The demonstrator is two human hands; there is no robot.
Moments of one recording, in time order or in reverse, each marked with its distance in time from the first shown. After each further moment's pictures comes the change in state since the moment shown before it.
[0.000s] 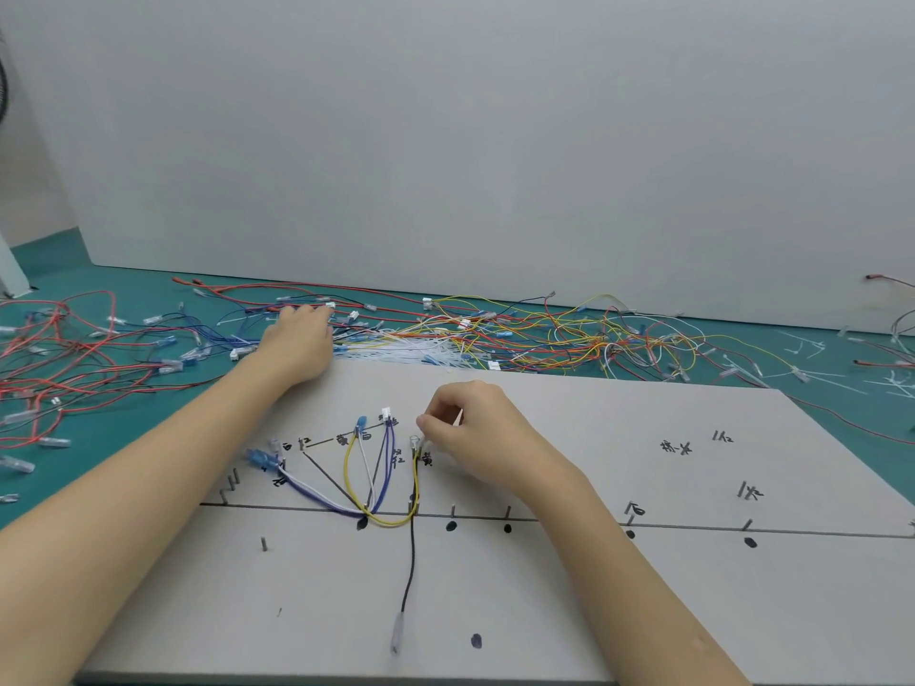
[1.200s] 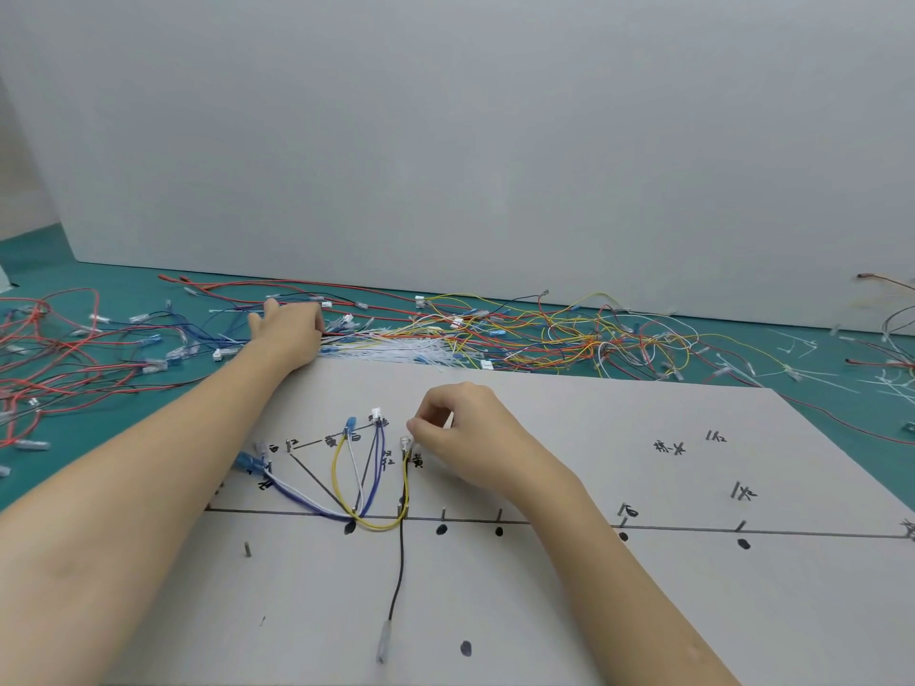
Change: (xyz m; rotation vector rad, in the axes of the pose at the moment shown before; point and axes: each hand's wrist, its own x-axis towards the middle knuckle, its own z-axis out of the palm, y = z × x) left_hand 0.031 -0.004 0.014 0.058 0.048 -0.120; right_hand 0.000 0.001 0.001 -0.004 -0.023 0.004
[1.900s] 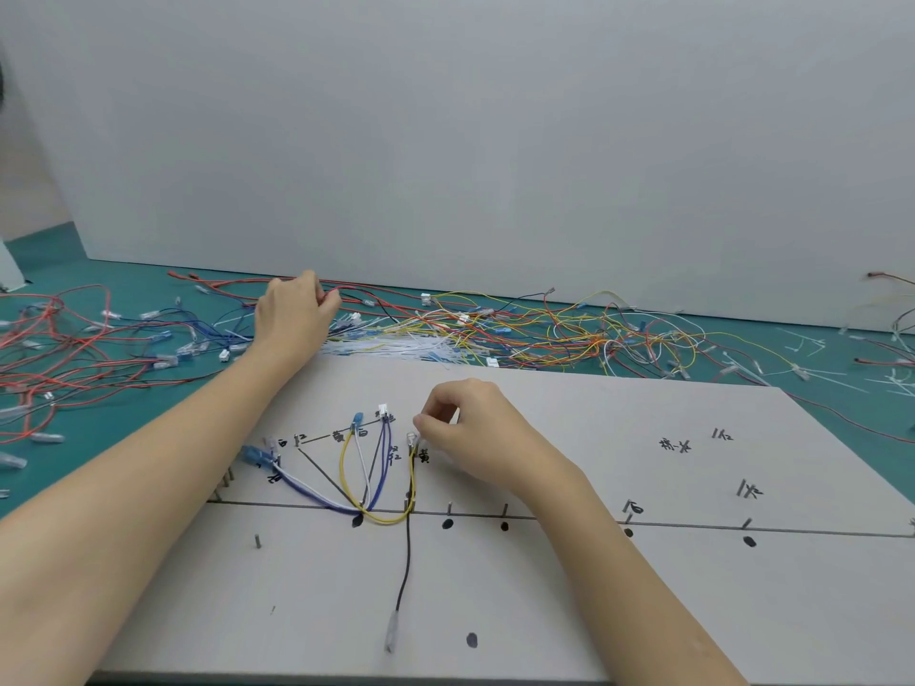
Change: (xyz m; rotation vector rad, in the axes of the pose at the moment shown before) left_hand -0.018 0.009 -0.017 -0.281 0.408 0.060; right_hand -0.001 -0.002 -0.001 -0.001 -0.012 0.008
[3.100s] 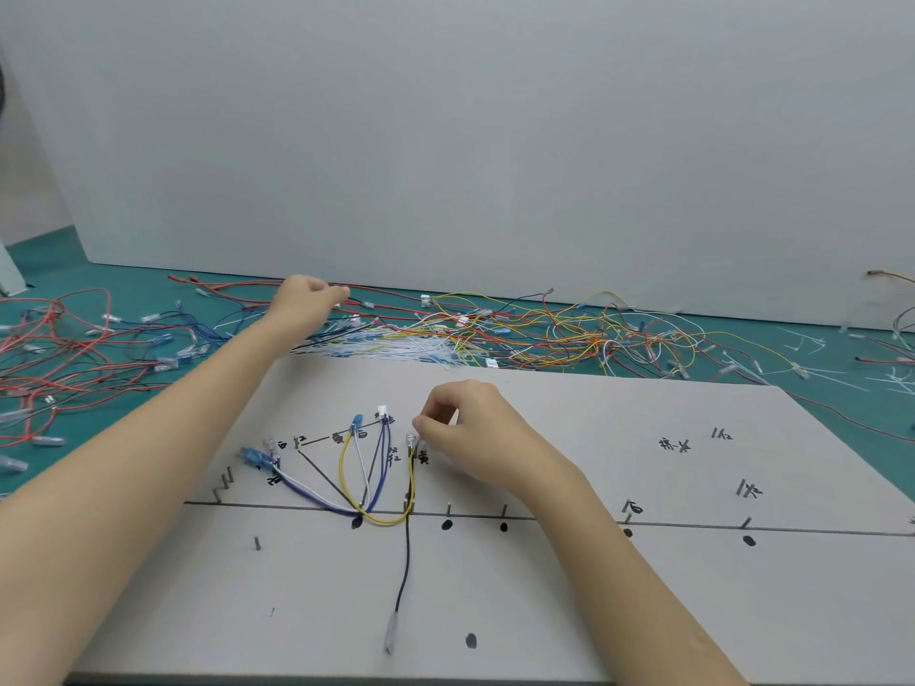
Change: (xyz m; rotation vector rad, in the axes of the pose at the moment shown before) left_hand 0.007 0.017 -0.020 -0.507 -0.318 -0.270; right_hand 0.002 0.002 0.001 0.007 0.000 -0.002
